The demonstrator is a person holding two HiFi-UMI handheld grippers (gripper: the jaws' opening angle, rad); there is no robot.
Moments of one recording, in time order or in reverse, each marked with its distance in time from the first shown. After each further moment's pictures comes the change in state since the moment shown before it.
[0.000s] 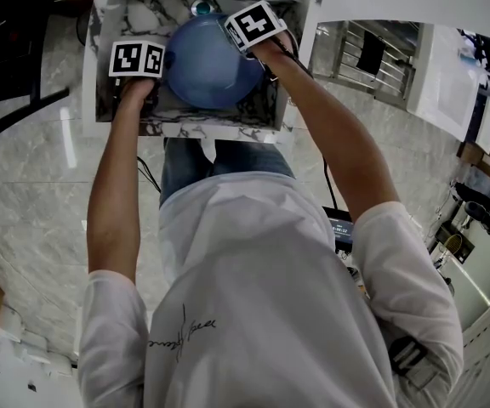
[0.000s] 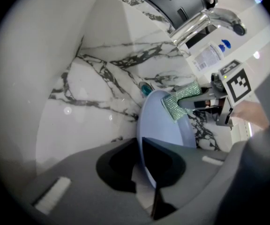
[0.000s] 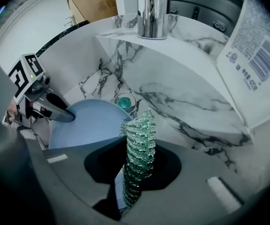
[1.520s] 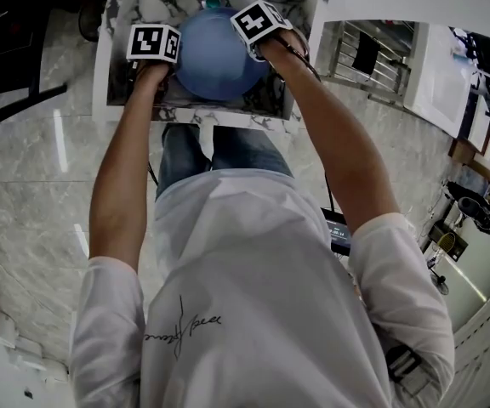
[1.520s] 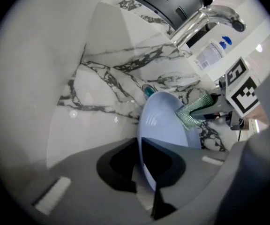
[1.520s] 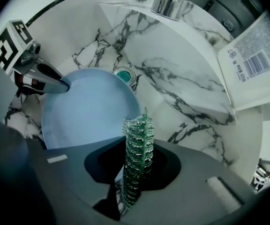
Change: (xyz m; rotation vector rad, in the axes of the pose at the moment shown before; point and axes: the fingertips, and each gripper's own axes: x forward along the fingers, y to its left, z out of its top) left arm -0.006 0.008 0.005 0.026 -0.018 0.074; right arm -0.007 0.010 -0.051 -0.010 0.289 -0.121
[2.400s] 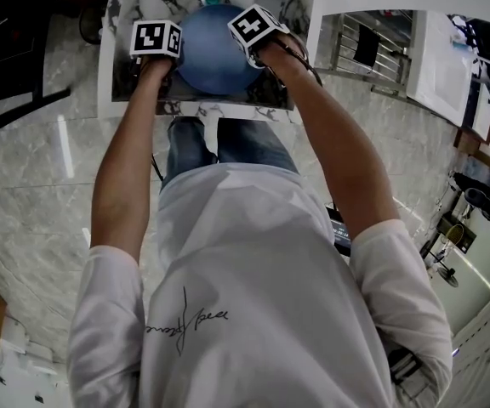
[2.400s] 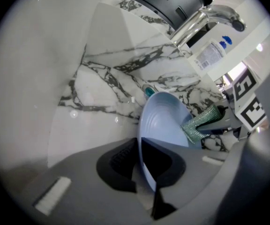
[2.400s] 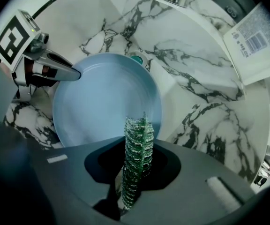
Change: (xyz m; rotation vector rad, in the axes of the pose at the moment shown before) left arm -0.002 0.001 0.001 0.002 -0.001 0.008; right arm -0.003 0.026 -0.031 0.007 0.084 0.040
